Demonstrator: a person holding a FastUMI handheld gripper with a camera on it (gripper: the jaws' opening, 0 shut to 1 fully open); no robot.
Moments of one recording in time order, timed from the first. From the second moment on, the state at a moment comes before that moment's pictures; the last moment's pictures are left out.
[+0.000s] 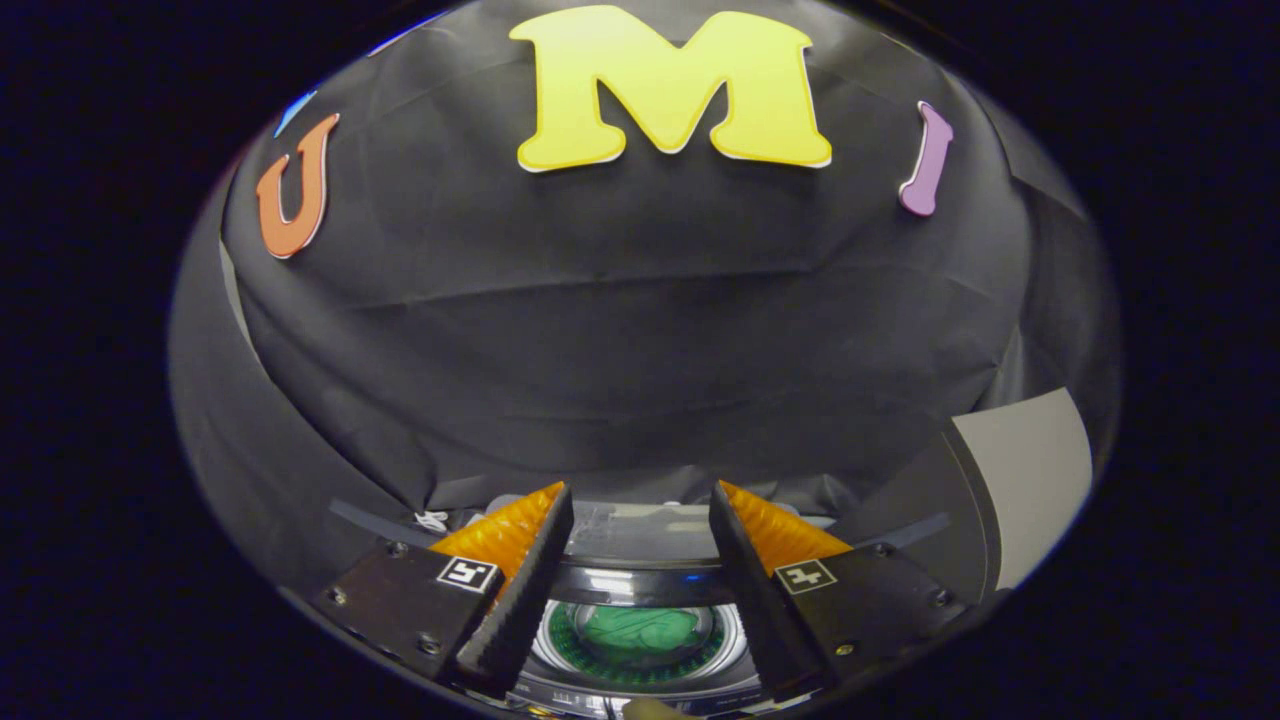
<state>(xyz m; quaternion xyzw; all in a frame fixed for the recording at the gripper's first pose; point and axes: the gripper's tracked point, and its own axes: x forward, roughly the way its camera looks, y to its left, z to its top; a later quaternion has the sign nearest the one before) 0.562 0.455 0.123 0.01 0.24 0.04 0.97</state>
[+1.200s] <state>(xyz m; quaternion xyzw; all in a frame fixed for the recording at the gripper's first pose) 0.455 0.446 0.046 -0.02 0.27 0.06 0.96</state>
